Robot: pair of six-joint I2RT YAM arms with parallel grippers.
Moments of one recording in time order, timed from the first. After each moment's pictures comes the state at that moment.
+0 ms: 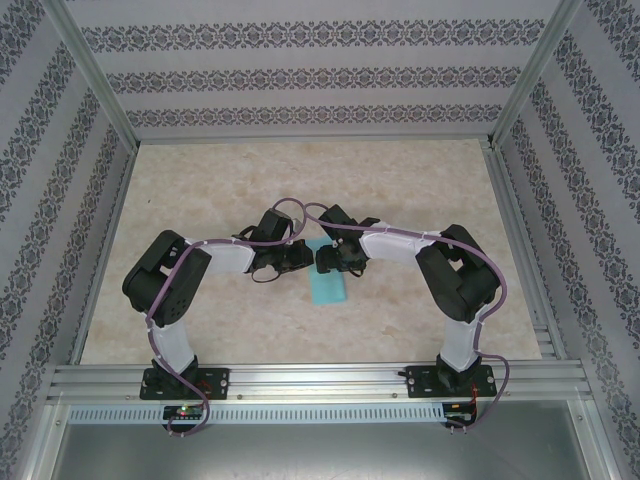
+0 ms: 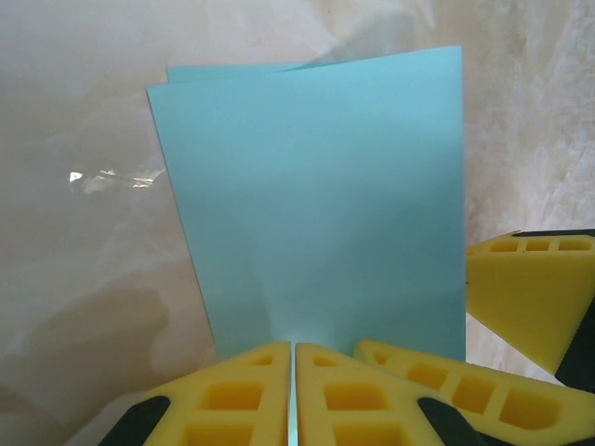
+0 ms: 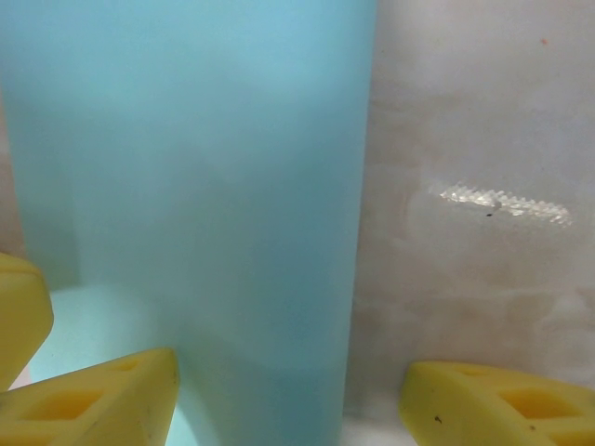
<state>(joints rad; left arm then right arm) -0.56 1.83 0.89 0.03 0.44 -0.79 0.68 1.90 1.13 -0.52 -0.02 0.51</state>
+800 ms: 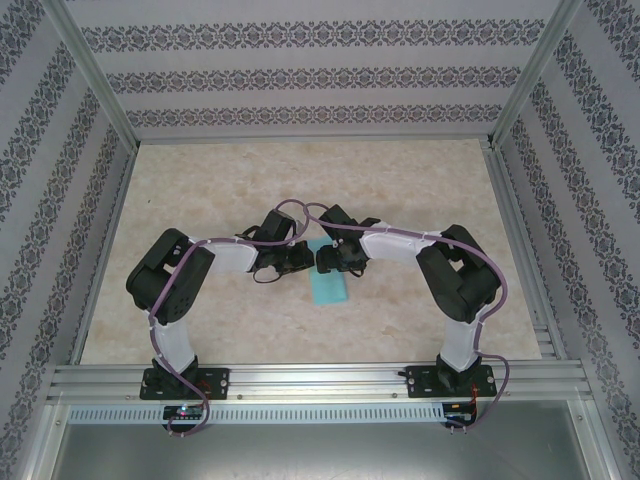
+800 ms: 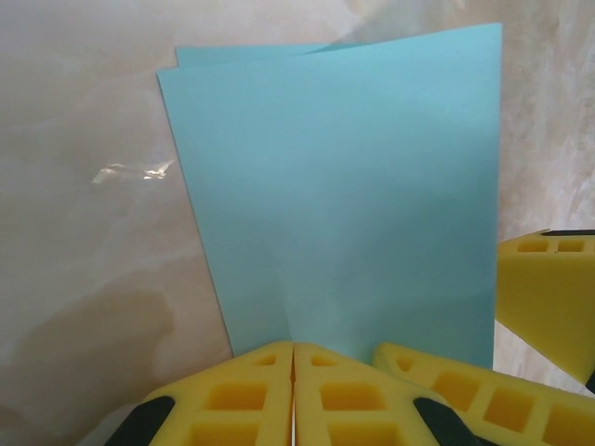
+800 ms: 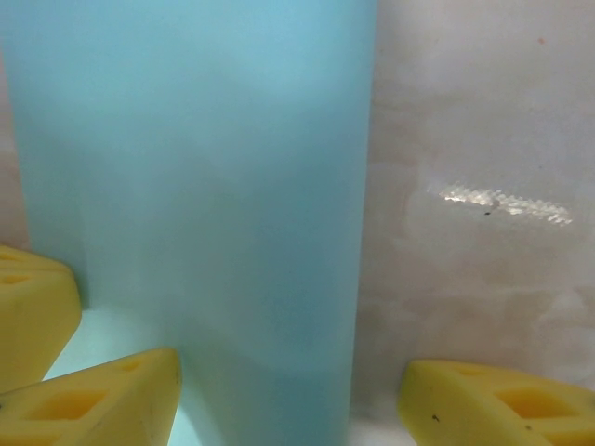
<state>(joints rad) -0.57 1.85 0.92 -0.01 0.42 -0.78 0.68 1.89 1.12 -0.51 -0.02 0.51</state>
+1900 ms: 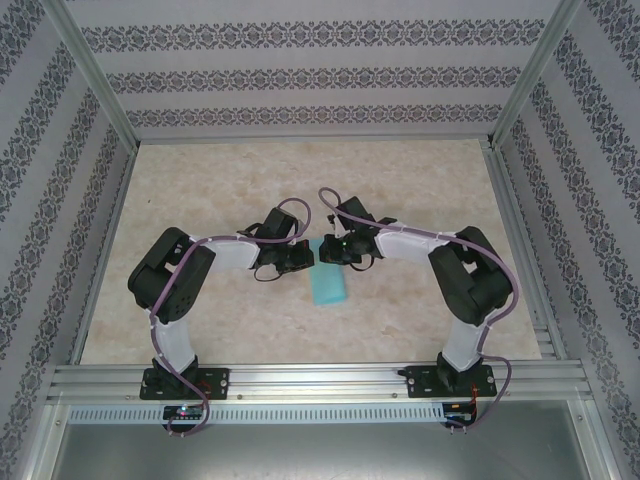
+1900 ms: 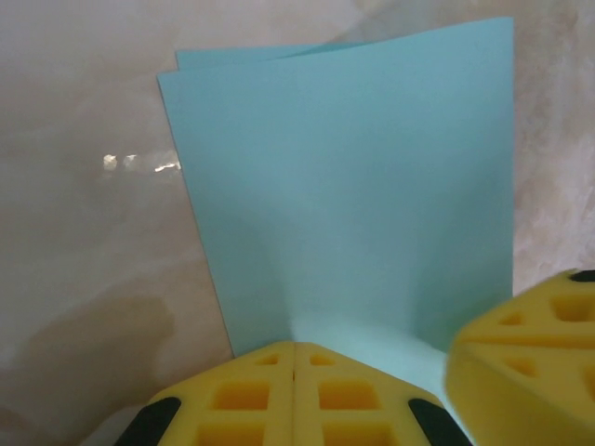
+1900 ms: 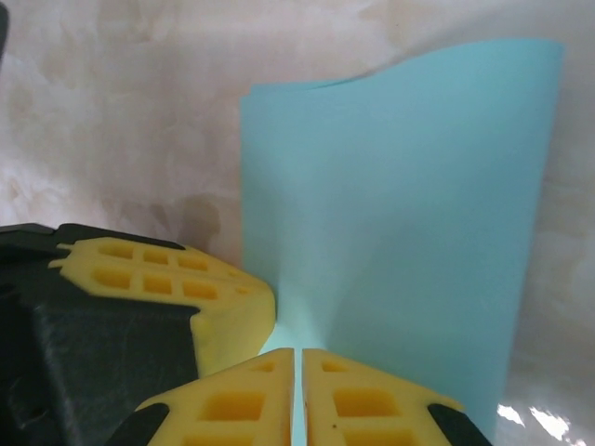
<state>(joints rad) -0.57 1.87 0.96 -0.07 0.41 -0.76 0.60 1.82 1.05 -0.28 -0.35 0.56</state>
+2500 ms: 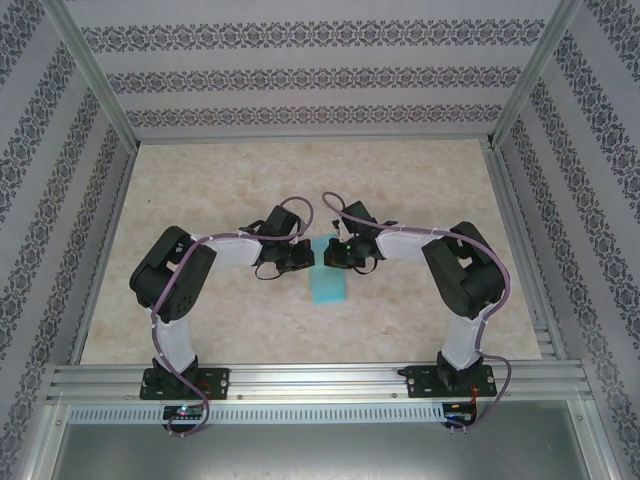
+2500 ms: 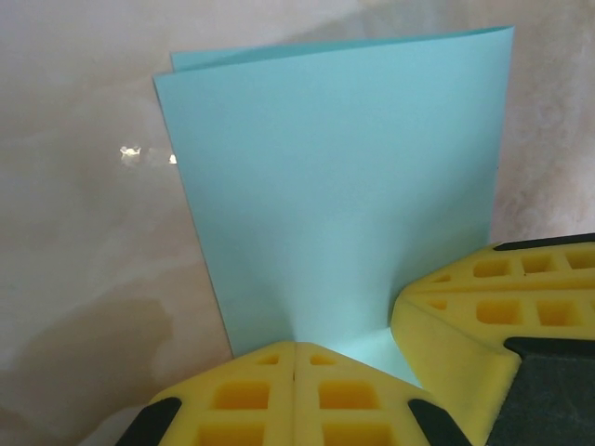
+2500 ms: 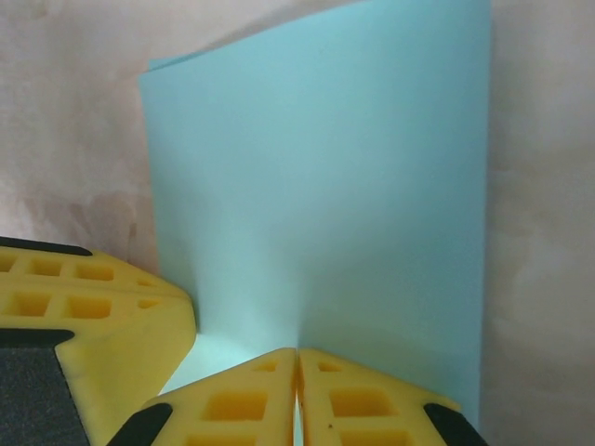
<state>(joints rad) -0.58 1.88 1.00 -0.14 0.39 -0.74 0.56 1.86 1.00 -0.23 -0.38 0.55</state>
